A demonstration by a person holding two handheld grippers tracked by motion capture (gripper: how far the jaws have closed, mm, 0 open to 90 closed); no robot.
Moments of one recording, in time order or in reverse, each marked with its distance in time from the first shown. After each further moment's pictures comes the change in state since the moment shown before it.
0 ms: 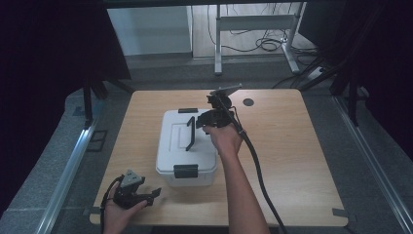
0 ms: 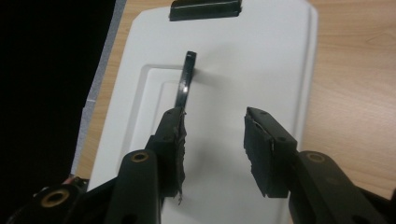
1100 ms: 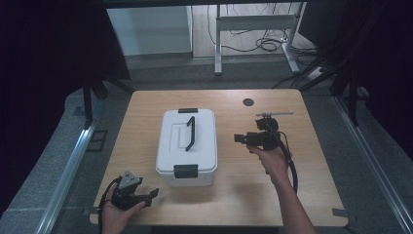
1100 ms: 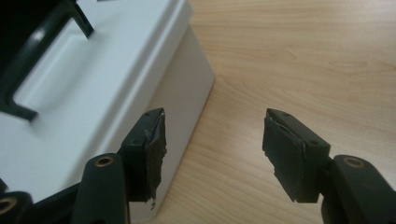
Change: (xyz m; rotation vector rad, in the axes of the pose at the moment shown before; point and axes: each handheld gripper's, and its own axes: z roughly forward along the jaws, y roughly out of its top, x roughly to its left) left arm 0.003 -0.005 -0.005 -0.005 0.030 -0.007; right arm -0.132 -0.062 -0.025 -0.209 0.061 -0.169
